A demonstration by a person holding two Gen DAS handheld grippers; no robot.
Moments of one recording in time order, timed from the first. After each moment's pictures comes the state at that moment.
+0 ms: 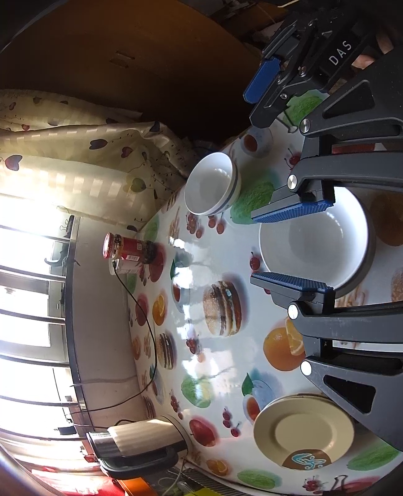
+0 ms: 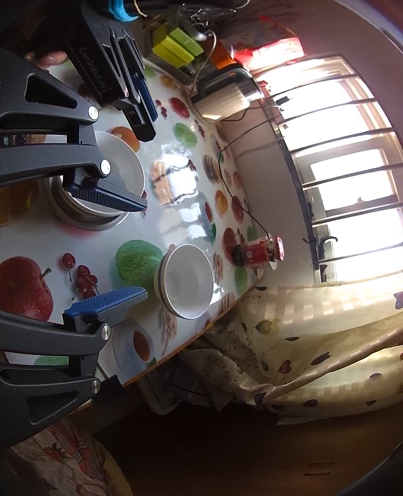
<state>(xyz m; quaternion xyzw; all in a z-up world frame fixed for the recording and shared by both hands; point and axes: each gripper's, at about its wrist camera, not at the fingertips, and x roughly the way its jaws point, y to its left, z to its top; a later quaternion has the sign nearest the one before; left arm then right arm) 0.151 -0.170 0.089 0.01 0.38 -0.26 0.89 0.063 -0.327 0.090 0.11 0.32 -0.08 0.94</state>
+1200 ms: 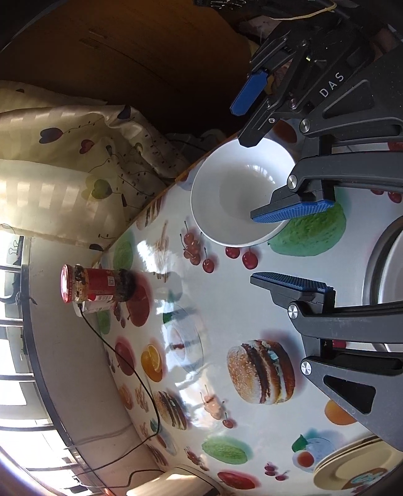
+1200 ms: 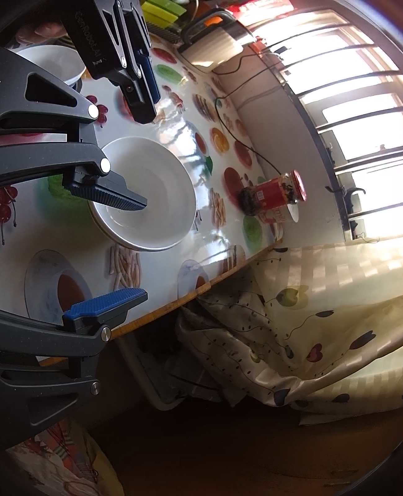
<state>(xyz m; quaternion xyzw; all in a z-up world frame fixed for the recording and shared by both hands) 0.246 -0.293 0.047 0.07 0.47 -0.26 0.84 0.170 -0.446 0.035 0.13 0.38 -0.11 0.91</state>
